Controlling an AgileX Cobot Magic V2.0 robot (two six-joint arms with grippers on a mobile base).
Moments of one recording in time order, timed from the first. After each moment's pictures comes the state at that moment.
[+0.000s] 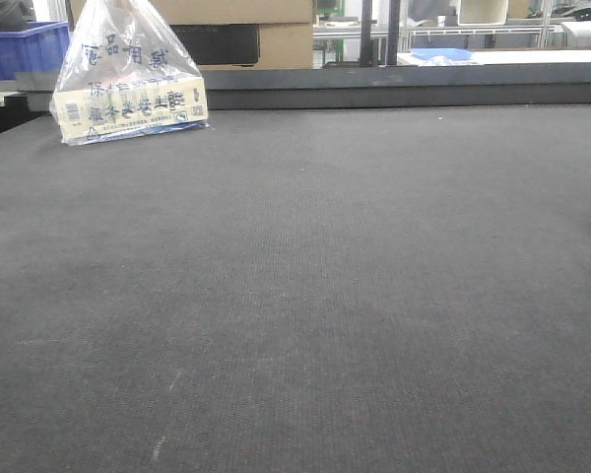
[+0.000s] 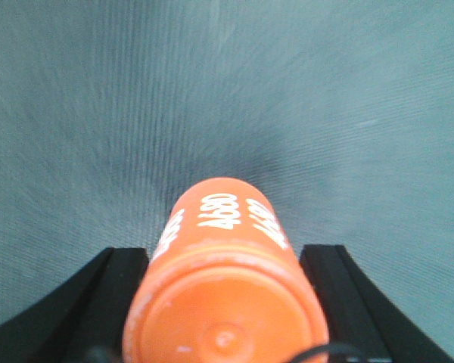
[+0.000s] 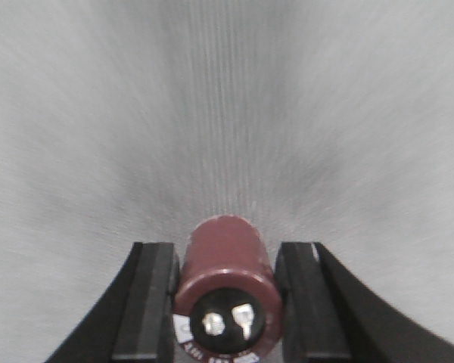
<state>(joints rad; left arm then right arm) 0.10 1.44 -1.01 0.00 0.92 0.00 -0.03 1.37 -0.88 0.07 0.84 -0.02</state>
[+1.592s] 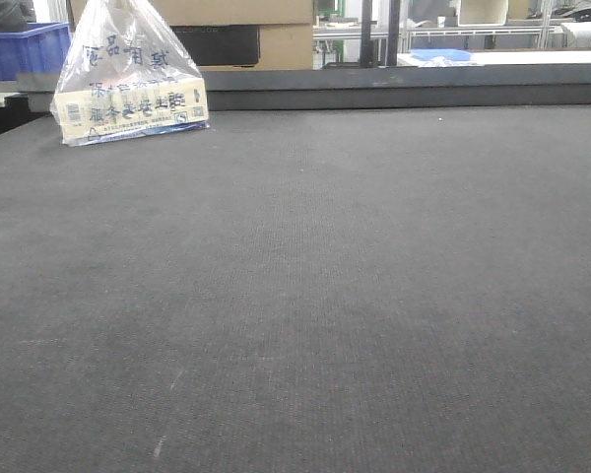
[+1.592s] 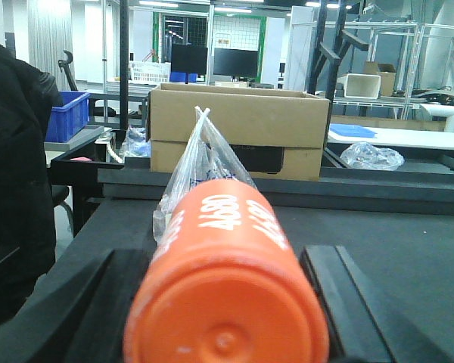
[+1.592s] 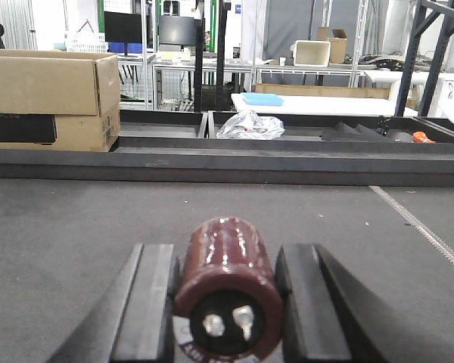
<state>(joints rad) 0.10 0.20 -0.58 -0.19 0.38 0.13 -0.03 0.30 -0.58 0.07 0.34 -0.05</state>
